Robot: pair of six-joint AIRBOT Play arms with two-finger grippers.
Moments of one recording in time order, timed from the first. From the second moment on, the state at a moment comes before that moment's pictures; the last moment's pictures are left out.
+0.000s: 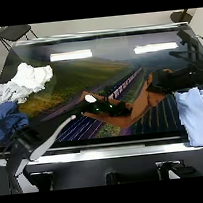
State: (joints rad) left arm -0.66 -1.94 1.48 0.21 -0.91 -1.23; right arm 0.01 -1.03 1.46 -1.07 1.58 1.72
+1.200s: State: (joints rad) left arm 0.12 -1.27 1.48 0.78 -1.09 -1.31; right arm 0.26 -1.72 1.46 -0.62 1.05 1.56
